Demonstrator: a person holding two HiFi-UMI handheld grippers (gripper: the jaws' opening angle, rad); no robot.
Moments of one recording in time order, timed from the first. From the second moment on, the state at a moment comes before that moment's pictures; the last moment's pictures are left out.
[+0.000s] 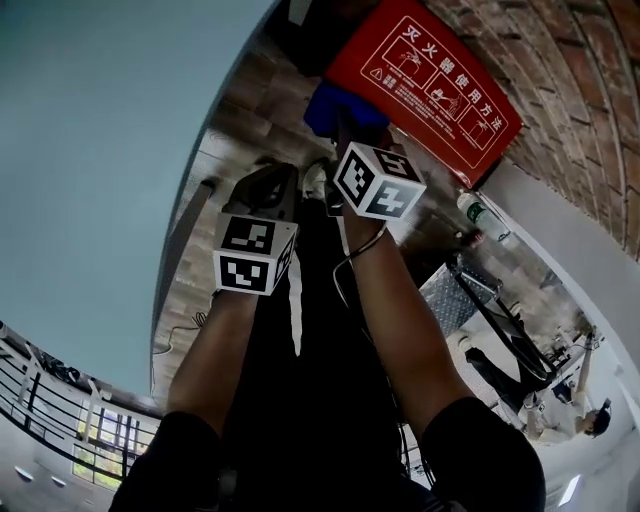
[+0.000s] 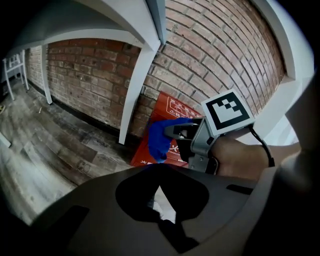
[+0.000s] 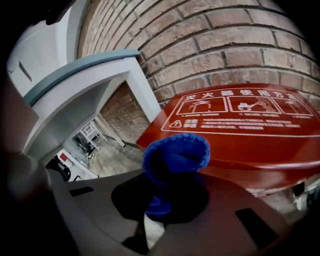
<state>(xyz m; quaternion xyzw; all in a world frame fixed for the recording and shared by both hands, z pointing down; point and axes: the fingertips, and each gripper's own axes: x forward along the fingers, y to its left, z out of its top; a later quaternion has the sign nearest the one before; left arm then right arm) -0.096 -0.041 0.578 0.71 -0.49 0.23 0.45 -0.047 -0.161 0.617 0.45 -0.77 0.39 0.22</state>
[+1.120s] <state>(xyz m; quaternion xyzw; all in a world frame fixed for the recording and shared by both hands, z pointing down) -0.060 -0.039 0.587 0.74 -0.45 0.23 0.45 0.190 -0.116 0.651 0.58 -0.62 0.38 0.36</state>
